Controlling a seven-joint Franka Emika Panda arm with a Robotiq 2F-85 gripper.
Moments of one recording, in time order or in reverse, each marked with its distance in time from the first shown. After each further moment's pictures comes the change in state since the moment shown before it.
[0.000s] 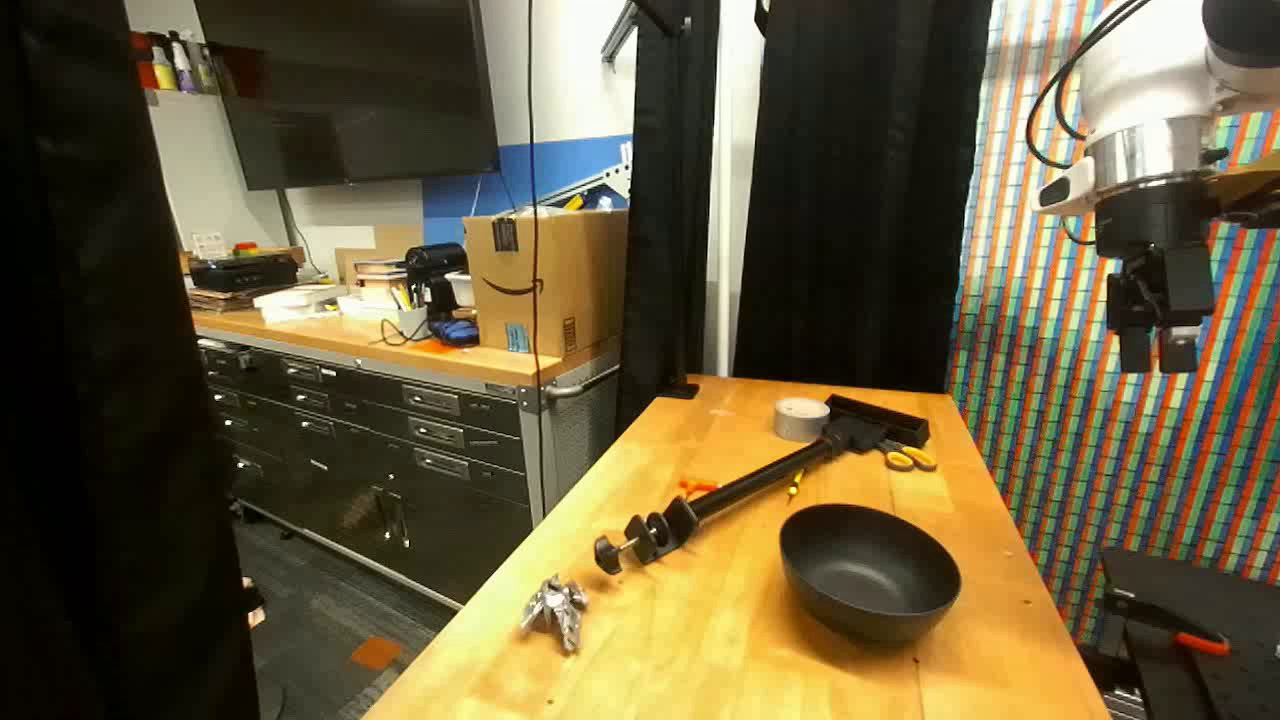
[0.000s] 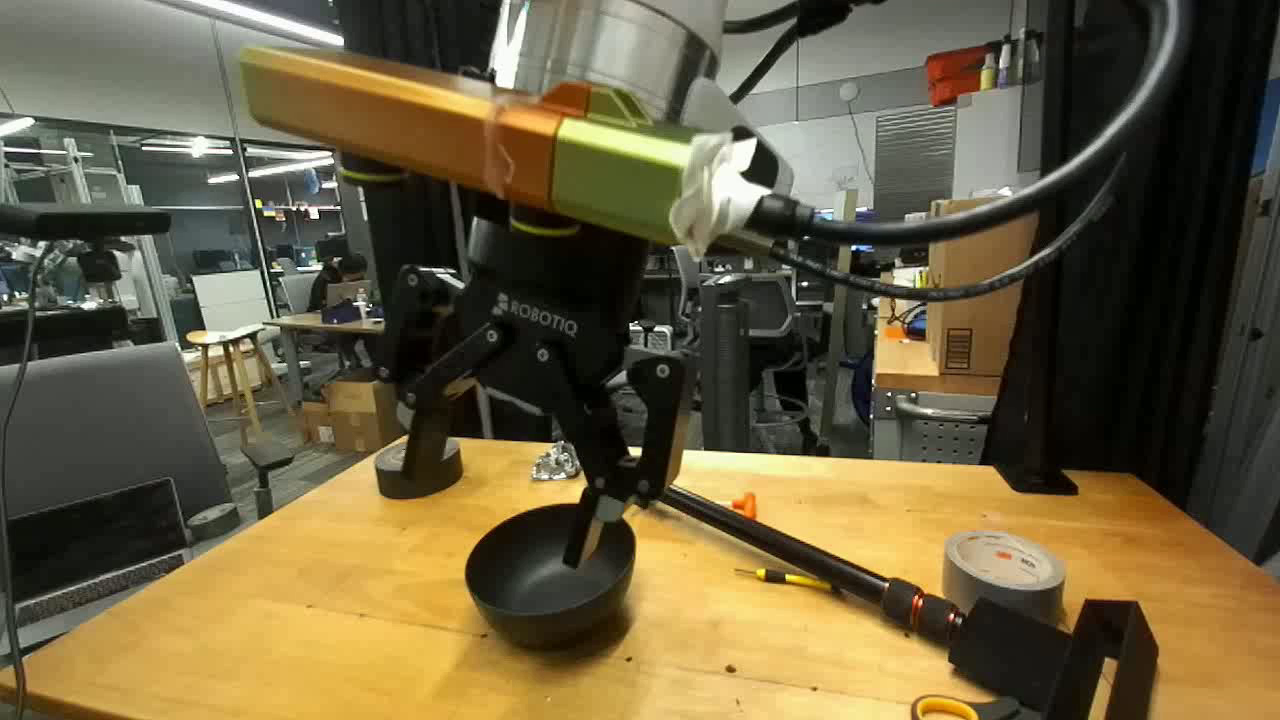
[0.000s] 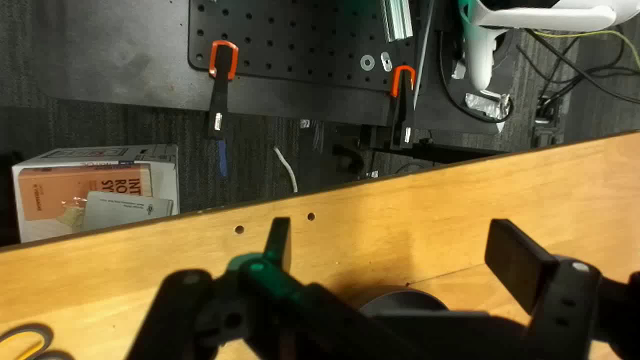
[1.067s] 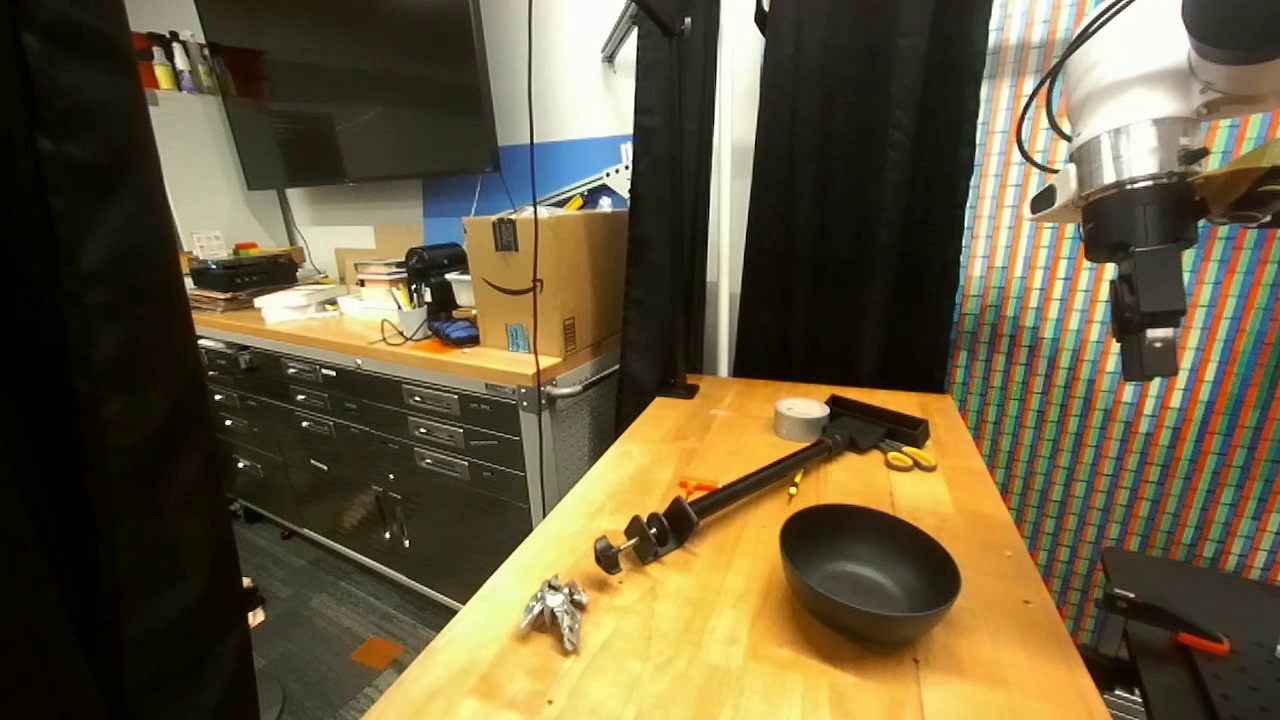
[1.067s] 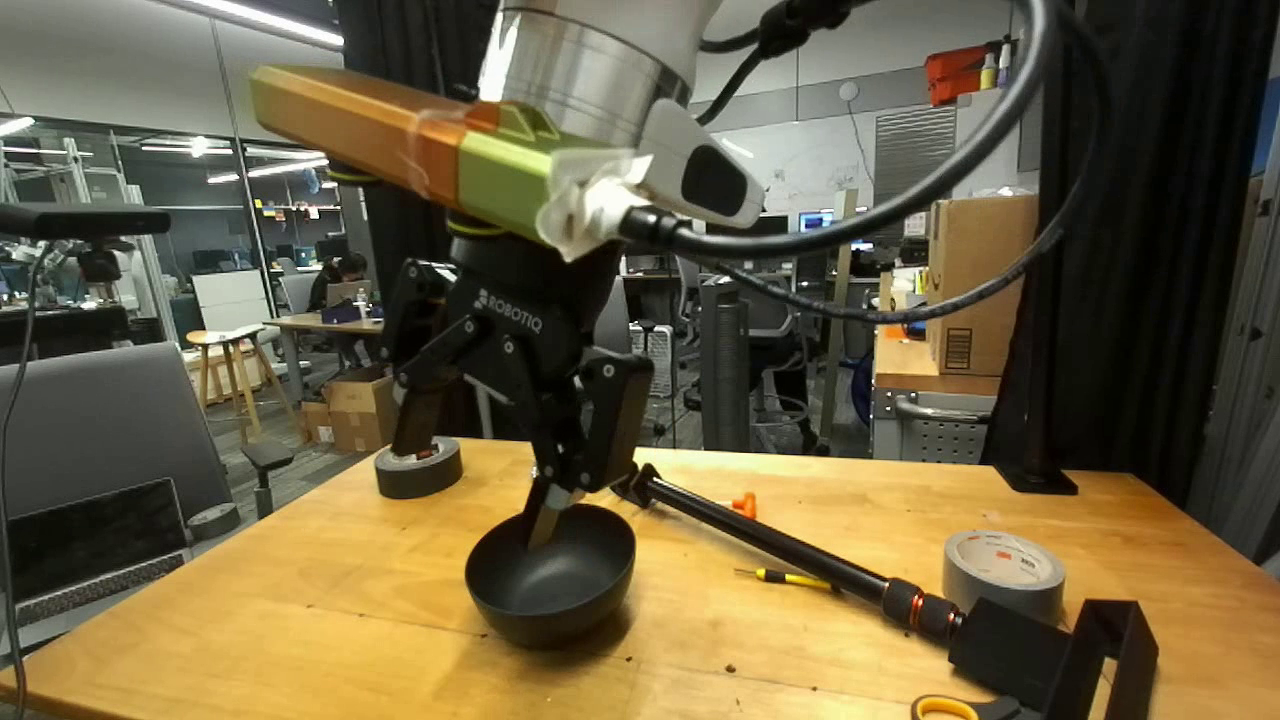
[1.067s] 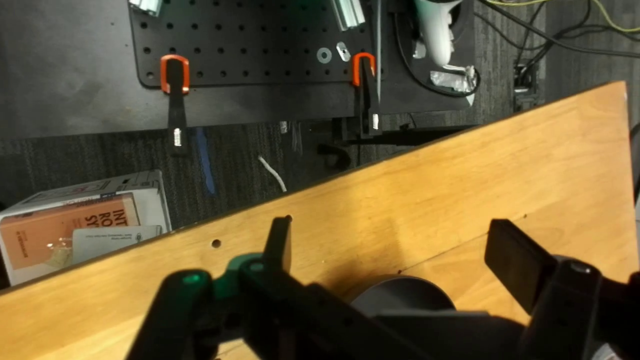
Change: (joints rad) arm -0.009 0.043 0.052 0.012 0.105 0.004 0.148
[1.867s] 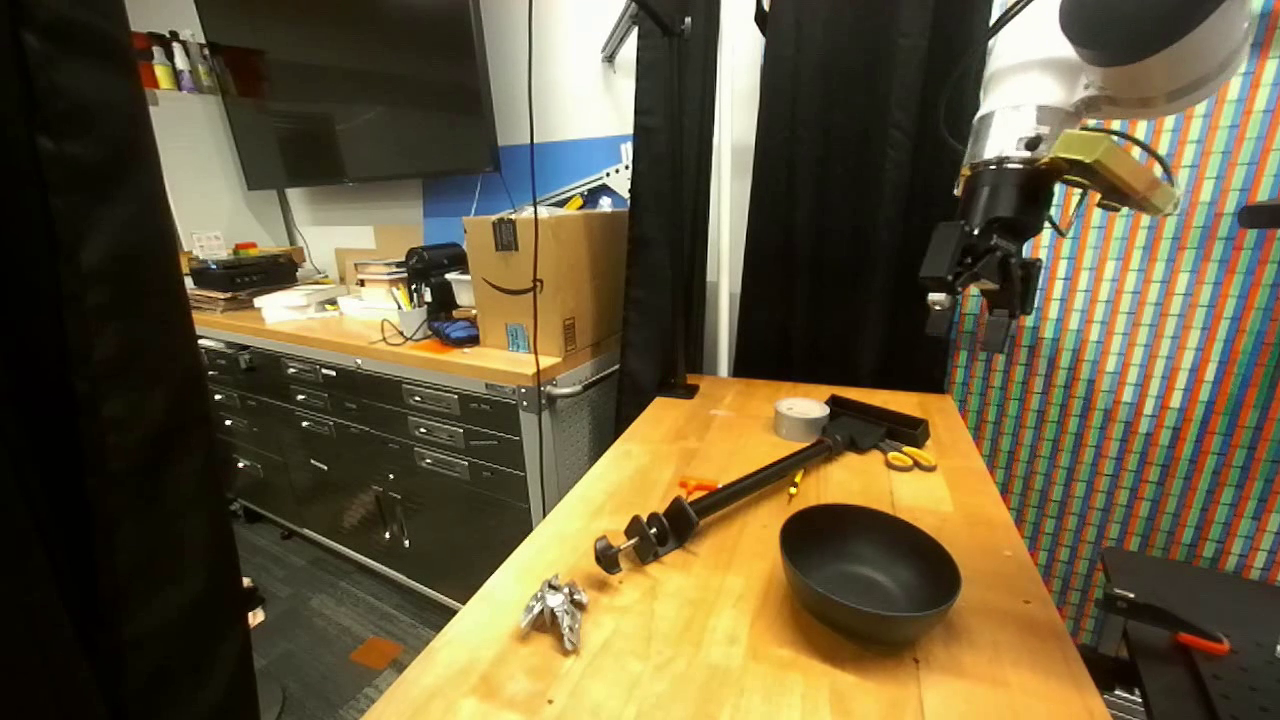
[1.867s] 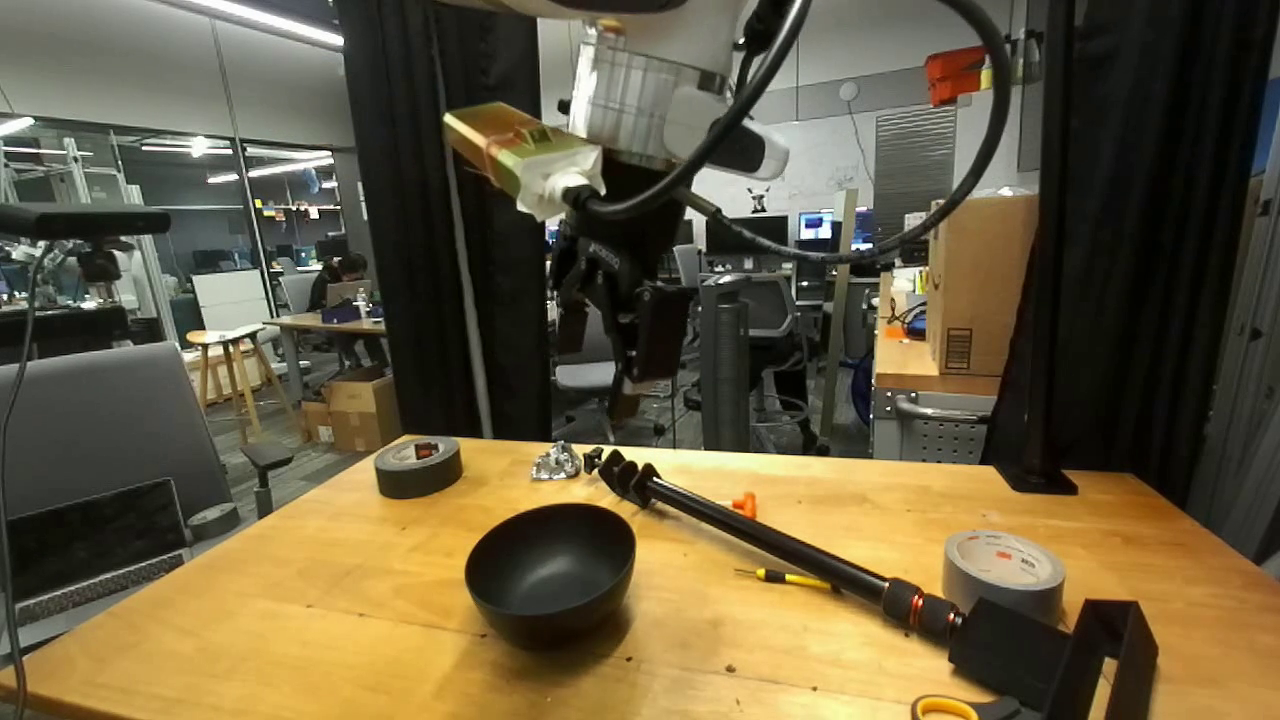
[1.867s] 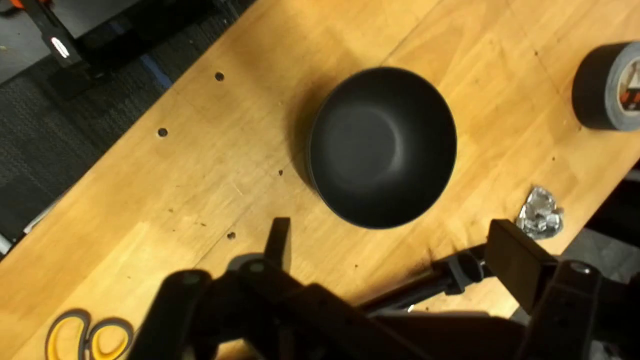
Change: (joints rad) arm -0.044 0.240 0.125 0.164 0.188 0.326 0.425
